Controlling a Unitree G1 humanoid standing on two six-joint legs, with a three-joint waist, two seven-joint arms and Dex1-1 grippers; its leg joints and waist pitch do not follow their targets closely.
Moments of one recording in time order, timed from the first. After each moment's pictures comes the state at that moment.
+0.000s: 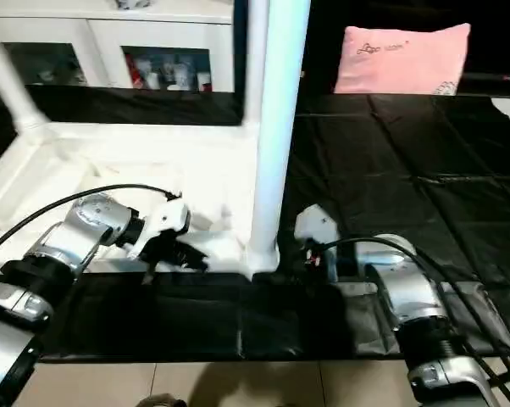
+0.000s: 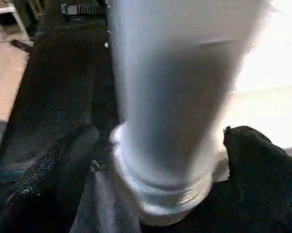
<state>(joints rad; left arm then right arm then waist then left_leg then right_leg) -0.72 0.41 -0.35 0.72 0.07 -0.01 -1.47 -0.44 -0.43 0.18 0.45 0.18 0.03 1.28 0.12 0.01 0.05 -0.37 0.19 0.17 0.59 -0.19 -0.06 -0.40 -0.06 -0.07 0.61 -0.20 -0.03</state>
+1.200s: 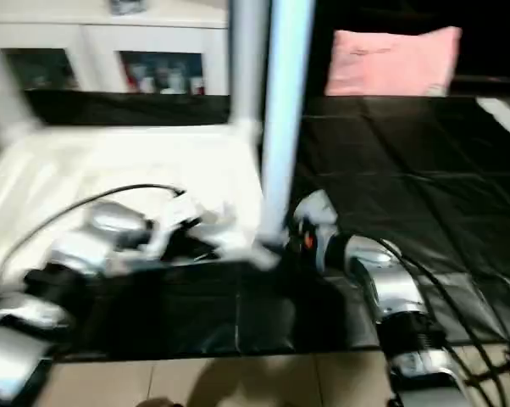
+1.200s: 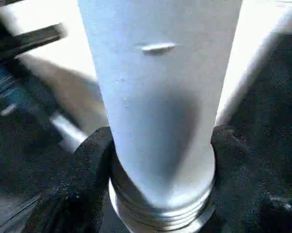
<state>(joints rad) -0.73 0.22 -0.24 0.73 0.07 0.31 -1.07 -0.49 -0.26 0.03 0.59 0.17 0.18 0.82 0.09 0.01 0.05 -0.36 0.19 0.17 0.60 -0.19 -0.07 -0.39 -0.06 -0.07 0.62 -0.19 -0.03</state>
